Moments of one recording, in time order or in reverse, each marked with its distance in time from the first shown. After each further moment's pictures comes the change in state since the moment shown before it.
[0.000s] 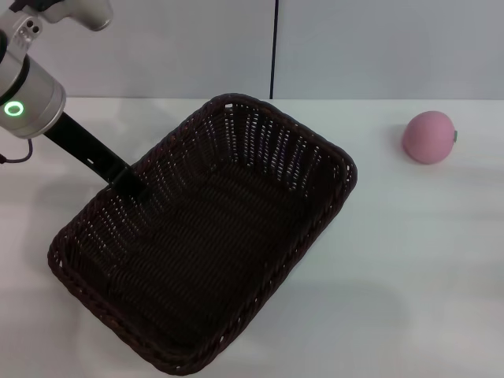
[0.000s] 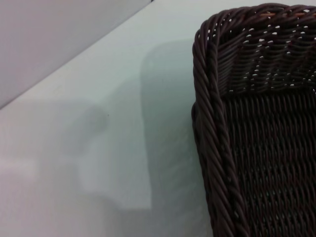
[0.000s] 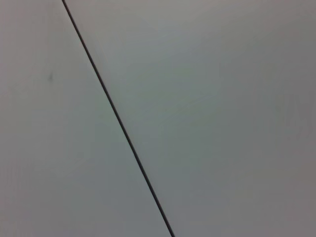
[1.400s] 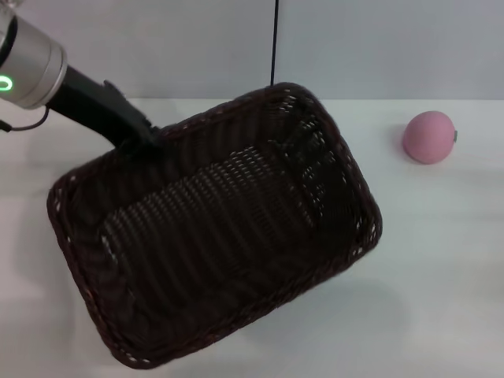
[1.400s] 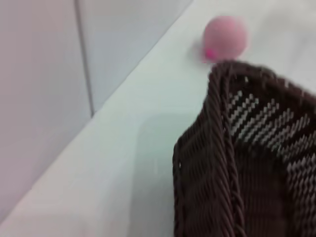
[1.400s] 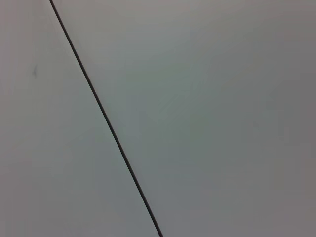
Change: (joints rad) left arm 0.053 -0.001 -0.023 0.192 -0.213 0.043 0.203; right arm -0.005 0.000 0.015 0.000 0.000 0.025 0.001
